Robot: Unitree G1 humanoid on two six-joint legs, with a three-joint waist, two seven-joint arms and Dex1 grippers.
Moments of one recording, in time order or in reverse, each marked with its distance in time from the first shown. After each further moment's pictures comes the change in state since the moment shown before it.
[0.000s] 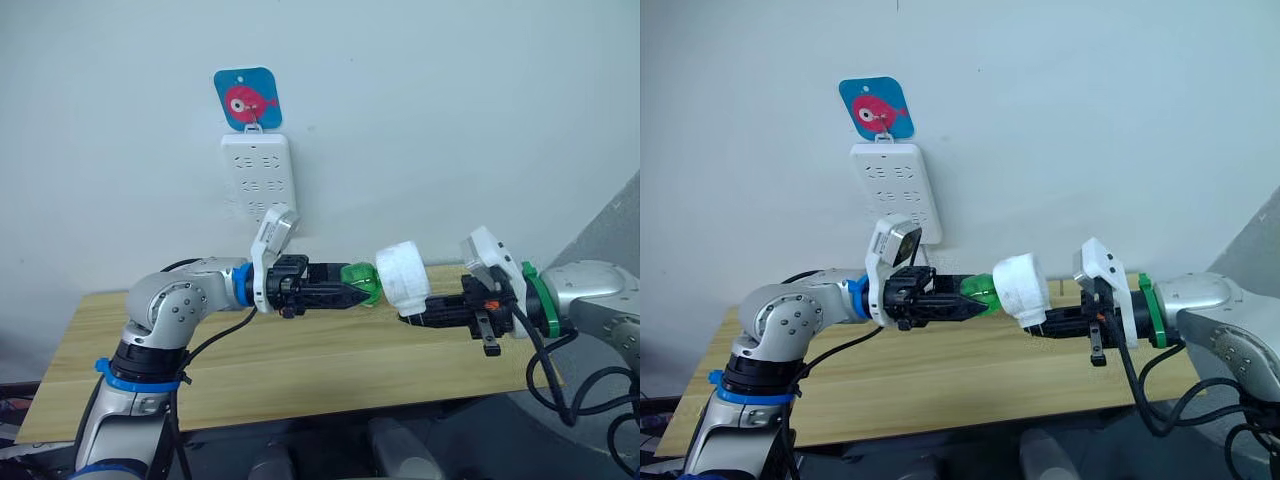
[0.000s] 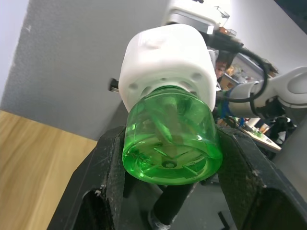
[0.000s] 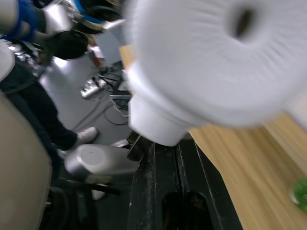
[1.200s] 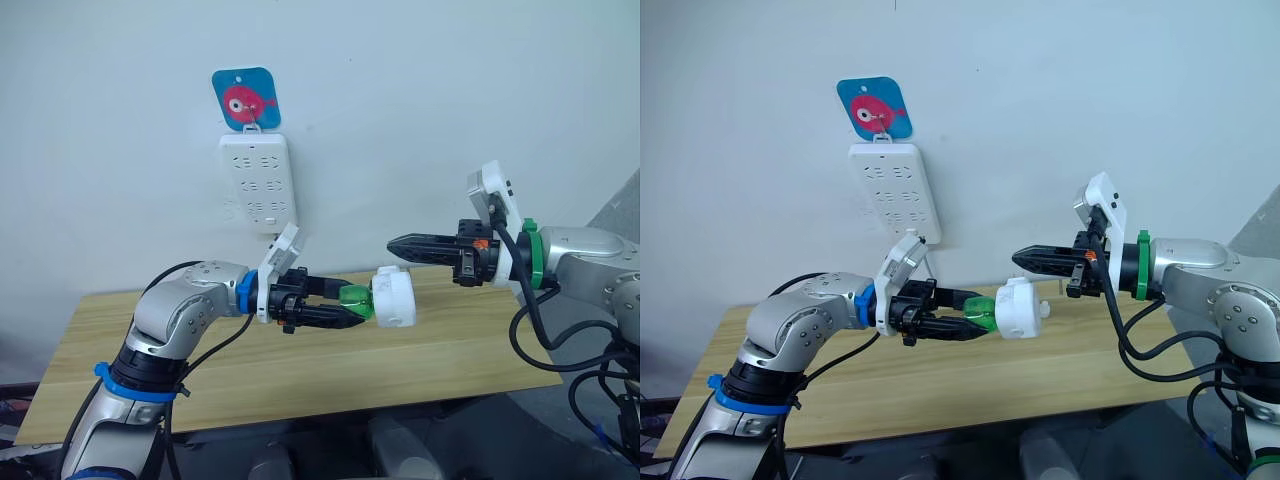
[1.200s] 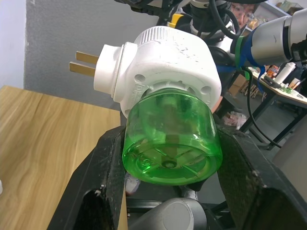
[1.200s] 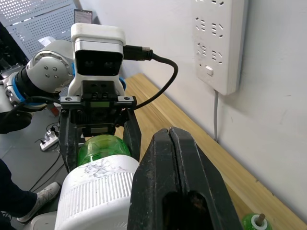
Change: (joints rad) left arm 0.040 0.059 -0.108 -0.008 0.199 -0.164 -0.137; right arm -0.200 0.149 -0.038 0.143 0.081 0.089 -0.332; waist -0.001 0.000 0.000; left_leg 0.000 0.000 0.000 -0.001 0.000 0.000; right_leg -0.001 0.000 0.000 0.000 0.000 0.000
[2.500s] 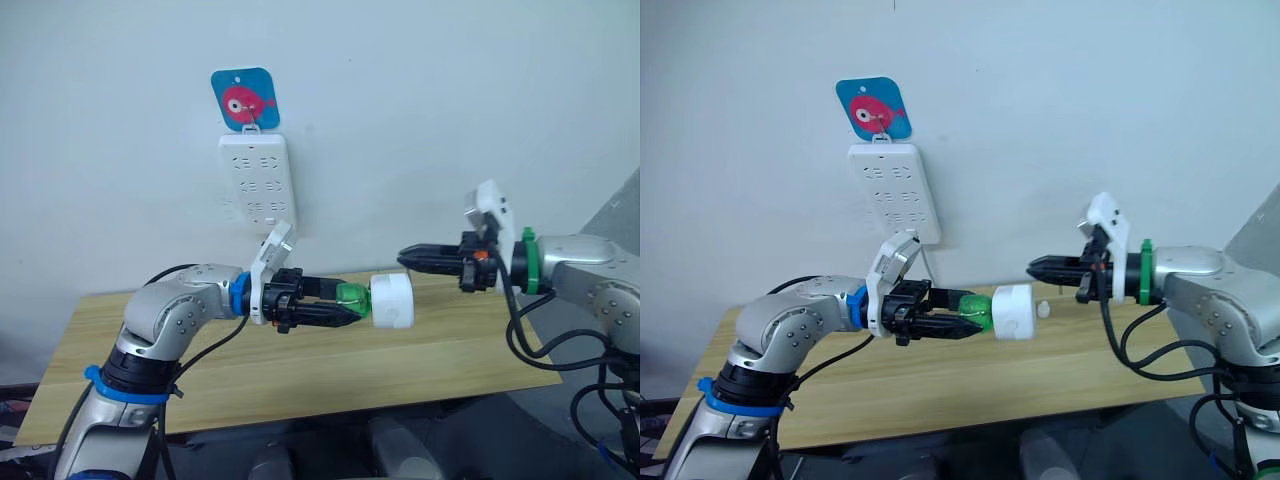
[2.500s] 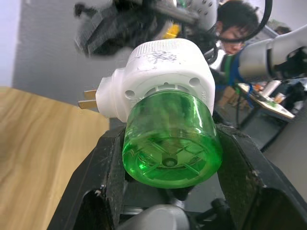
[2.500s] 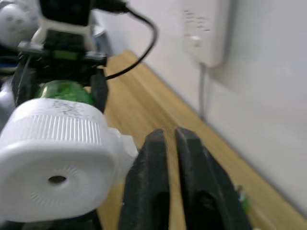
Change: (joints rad) left arm 0.044 -0.013 0.044 -0.017 -0.059 0.001 0.074; right arm 0.082 -0.027 -0.006 0.050 -0.249 -0.086 0.193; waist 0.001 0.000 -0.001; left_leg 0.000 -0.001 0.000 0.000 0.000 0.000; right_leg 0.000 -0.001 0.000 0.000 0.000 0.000
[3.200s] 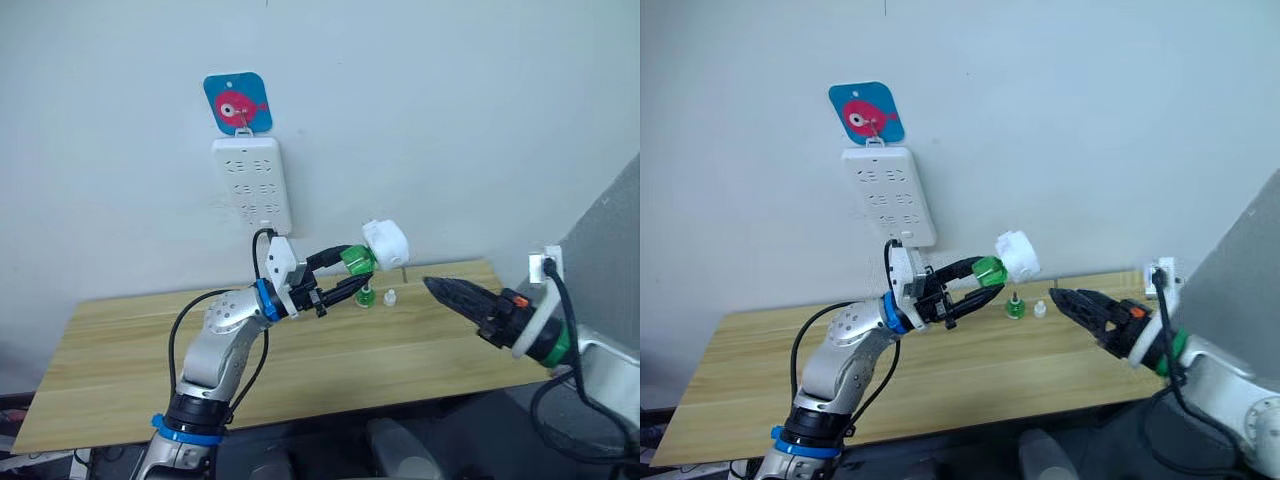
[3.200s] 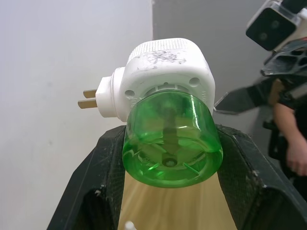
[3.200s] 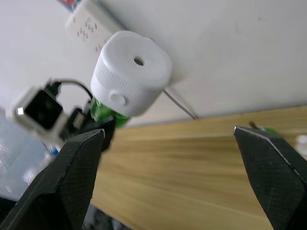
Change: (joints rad) left arm 0.183 -0.319 -0.015 0.081 0.433 -0.738 0.287; right arm 0.507 0.320 -0.250 -0.216 0.875 -0.030 -0.956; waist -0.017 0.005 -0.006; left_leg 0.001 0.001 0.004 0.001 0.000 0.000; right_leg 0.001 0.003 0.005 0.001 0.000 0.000
